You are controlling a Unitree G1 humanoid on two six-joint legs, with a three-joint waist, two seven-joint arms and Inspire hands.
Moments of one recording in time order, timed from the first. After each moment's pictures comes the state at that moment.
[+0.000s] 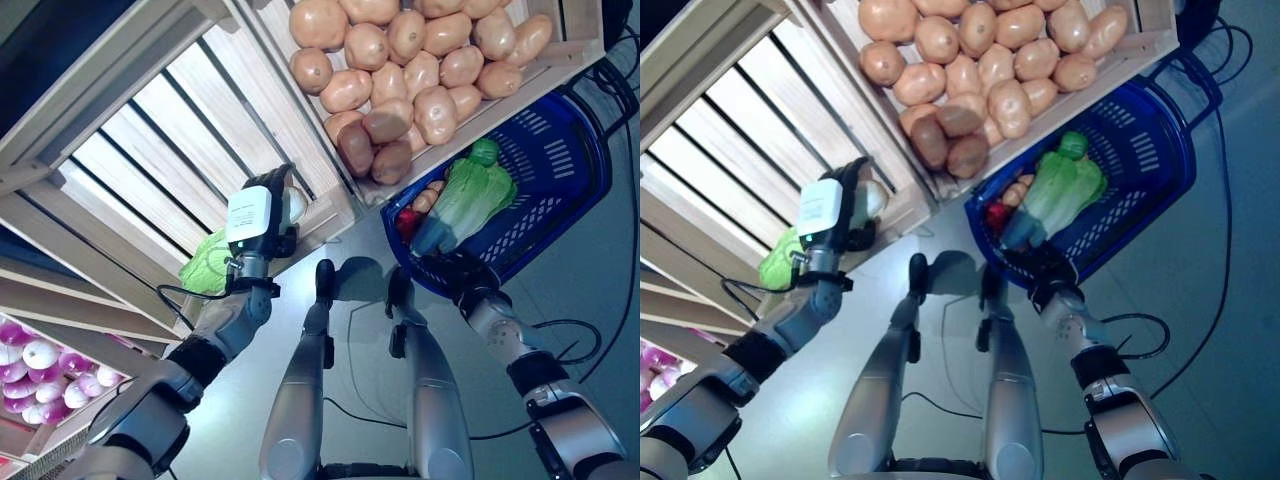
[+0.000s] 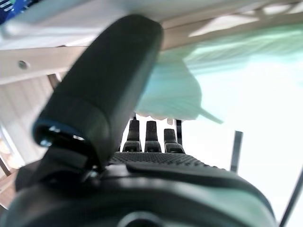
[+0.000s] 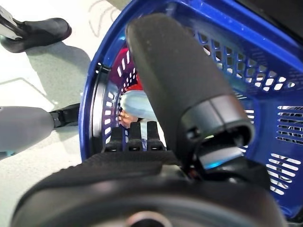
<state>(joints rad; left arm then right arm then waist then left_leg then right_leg) -0.64 0.54 -0.66 0.50 0.30 0.11 0.71 -0.52 -0.42 0.26 0.64 0.98 0.15 -0.38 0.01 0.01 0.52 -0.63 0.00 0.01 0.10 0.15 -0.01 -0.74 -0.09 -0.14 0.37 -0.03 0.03</state>
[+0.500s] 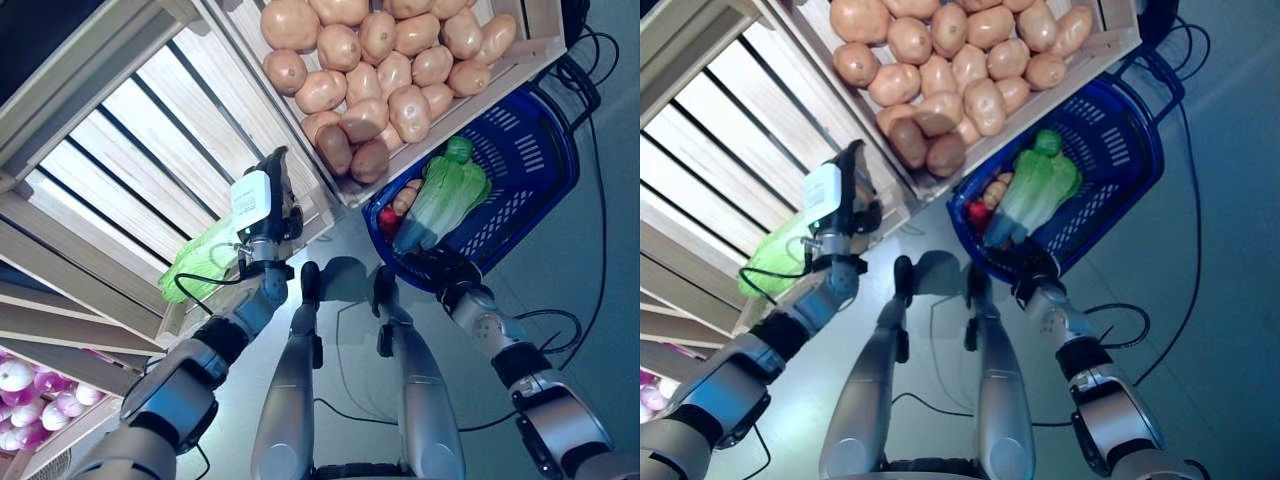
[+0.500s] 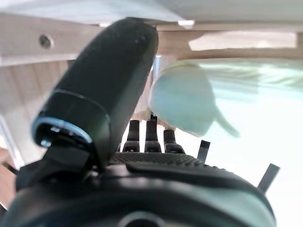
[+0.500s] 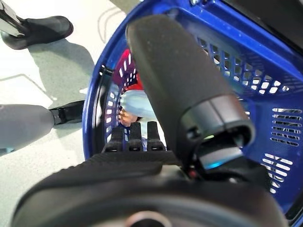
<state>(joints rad) -0.75 0.42 -0.62 0.66 0.16 0.10 0.78 -0.59 -0.36 0.30 0.68 0.94 0.17 -0.39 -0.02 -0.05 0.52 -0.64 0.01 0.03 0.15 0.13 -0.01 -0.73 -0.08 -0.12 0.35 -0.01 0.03</state>
